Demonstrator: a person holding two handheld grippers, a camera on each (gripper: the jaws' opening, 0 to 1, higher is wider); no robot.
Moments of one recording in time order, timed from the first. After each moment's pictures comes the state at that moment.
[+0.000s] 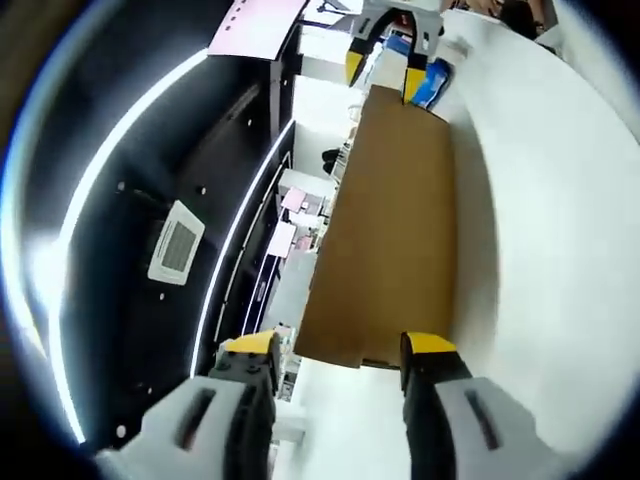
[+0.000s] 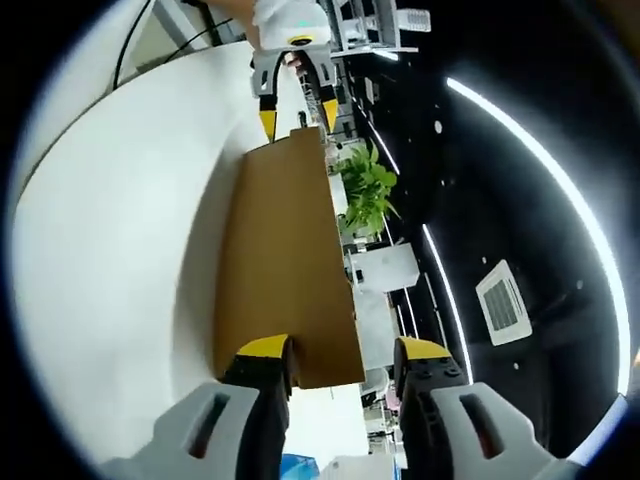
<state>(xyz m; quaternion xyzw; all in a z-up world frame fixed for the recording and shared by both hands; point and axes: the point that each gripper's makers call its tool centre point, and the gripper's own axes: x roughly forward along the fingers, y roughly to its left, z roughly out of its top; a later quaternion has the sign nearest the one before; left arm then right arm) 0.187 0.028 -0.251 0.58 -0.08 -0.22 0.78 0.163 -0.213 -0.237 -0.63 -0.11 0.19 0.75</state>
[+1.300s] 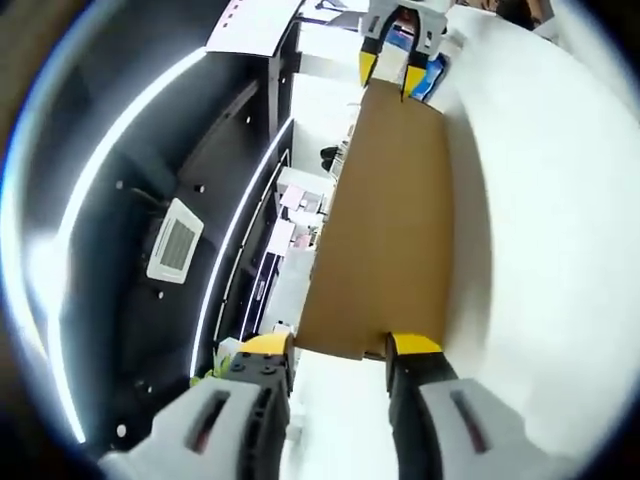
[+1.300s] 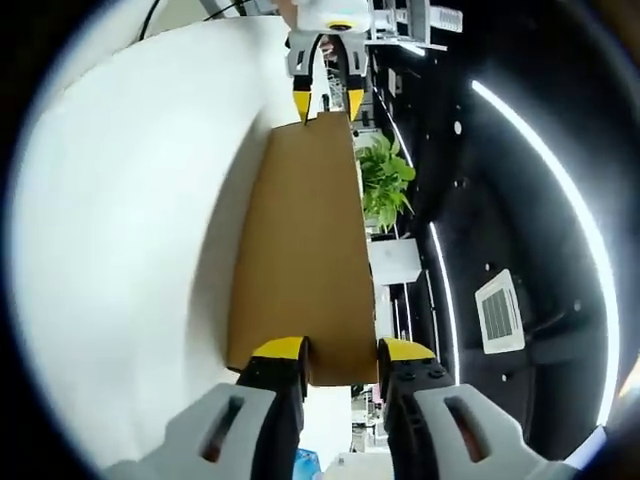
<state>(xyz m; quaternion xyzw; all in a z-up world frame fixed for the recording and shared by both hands) 0.195 0.037 -0.261 0.58 -0.08 -0.21 0.78 0.167 -0.208 -0.257 -0.68 -0.09 0.17 0.71</state>
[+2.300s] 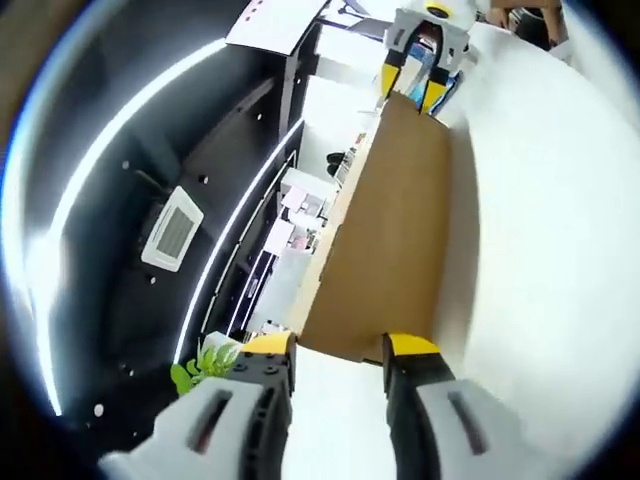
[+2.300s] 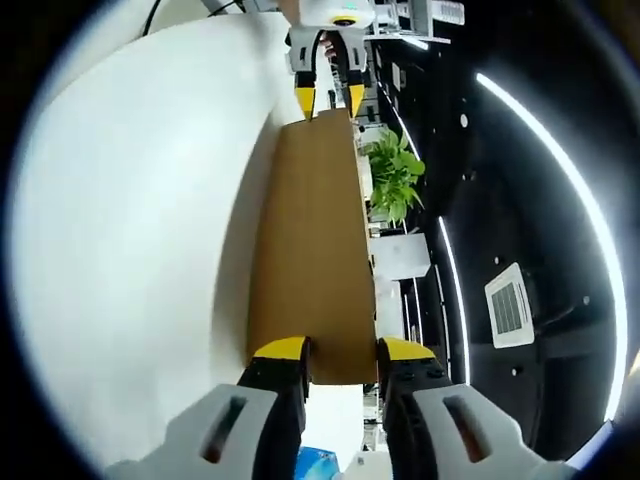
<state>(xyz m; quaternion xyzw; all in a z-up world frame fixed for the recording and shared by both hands) 0.193 0.036 -0.272 0.54 -0.07 -0.24 0.81 0.167 -0.209 -0.269 -0.67 -0.07 0.18 0.72</state>
